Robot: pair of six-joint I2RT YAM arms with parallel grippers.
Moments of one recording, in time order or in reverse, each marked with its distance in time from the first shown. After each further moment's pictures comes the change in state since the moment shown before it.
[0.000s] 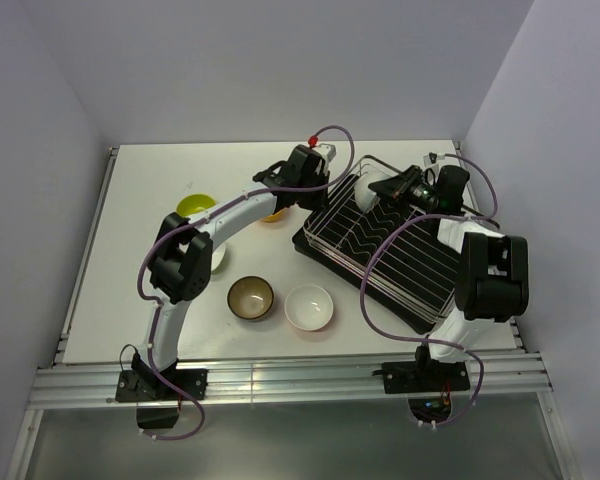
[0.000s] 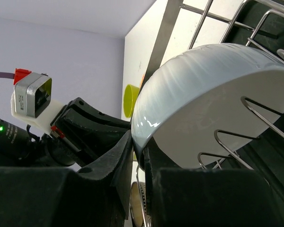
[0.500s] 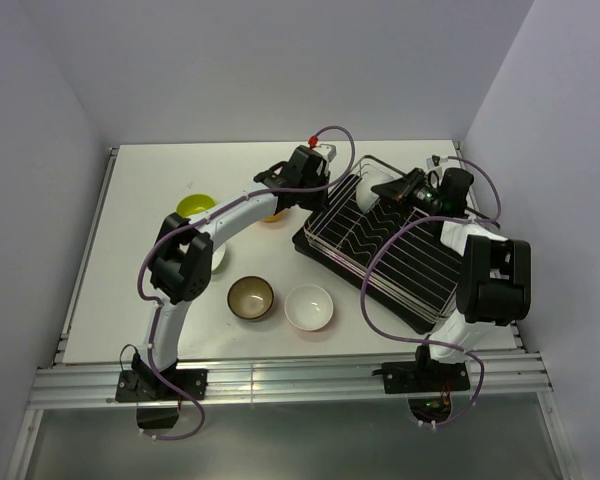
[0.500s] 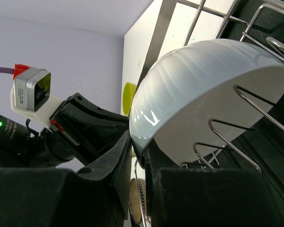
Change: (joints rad) left arm -0.006 0.000 0.001 -0.003 -0.025 -0.005; right arm -0.023 -0.021 -0.033 -0.002 -0.010 -0.017
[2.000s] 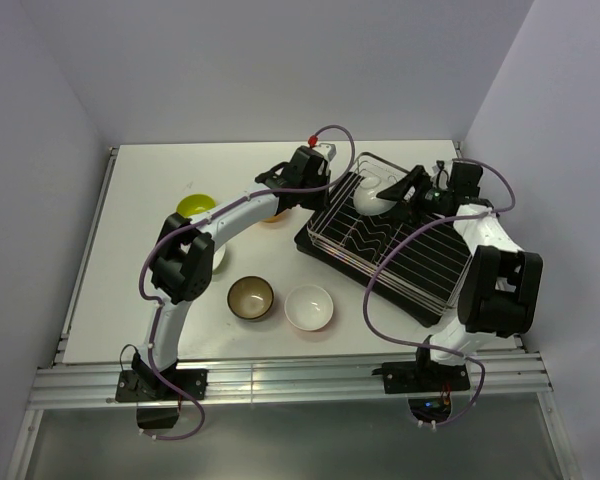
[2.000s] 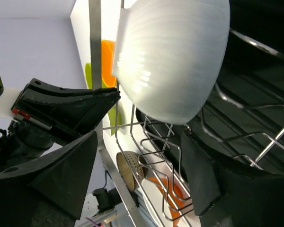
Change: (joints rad) left arm -0.004 0.005 0.001 0.021 -0.019 -0.029; right arm -0.053 -0.069 0.178 -0.714 0.066 -0.302
